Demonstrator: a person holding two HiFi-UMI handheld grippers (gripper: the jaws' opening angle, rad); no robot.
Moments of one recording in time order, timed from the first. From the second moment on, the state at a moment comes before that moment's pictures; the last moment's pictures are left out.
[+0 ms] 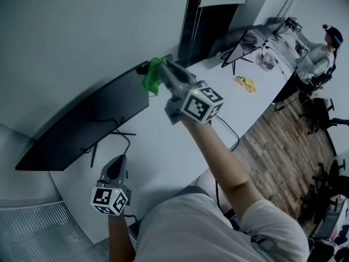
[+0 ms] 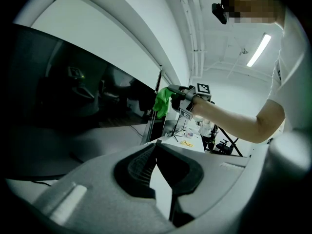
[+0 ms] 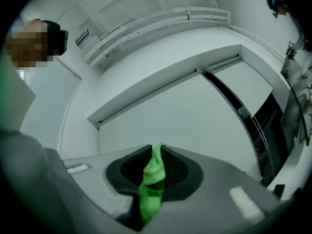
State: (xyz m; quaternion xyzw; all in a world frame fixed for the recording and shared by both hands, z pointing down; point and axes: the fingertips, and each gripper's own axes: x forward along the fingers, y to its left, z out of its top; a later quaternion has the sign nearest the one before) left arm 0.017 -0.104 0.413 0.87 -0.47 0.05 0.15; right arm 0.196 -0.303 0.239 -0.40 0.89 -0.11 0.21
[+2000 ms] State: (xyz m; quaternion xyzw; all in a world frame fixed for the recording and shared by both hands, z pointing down) left arm -0.016 -0.053 0.420 0.87 -0.47 0.05 0.15; right arm 0.095 -0.066 0.415 -0.31 0.94 -0.10 -0.07
